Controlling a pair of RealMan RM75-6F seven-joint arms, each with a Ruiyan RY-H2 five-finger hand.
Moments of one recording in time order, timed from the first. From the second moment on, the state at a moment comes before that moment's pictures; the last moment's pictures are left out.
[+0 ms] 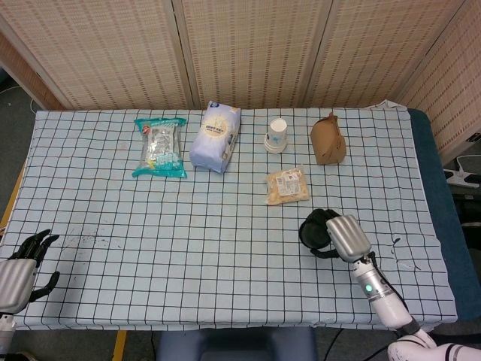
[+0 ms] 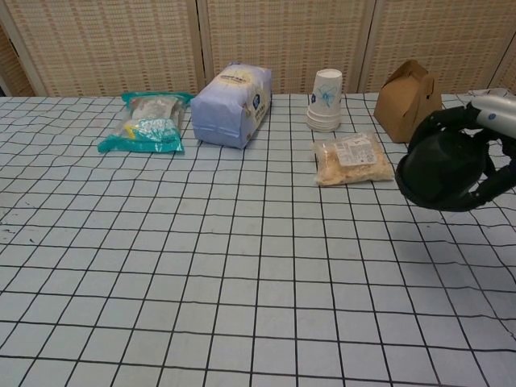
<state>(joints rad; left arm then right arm) -0.10 -1.07 -0.01 -1.67 1.47 1.42 0.10 0.44 -1.35 0.10 -1.68 -1.41 1.19 -0.13</state>
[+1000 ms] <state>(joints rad) -0.10 -1.06 -0.01 -1.68 1.47 1.41 0.10 0.45 -1.36 0.12 -1.80 -1.31 1.18 -0.30</state>
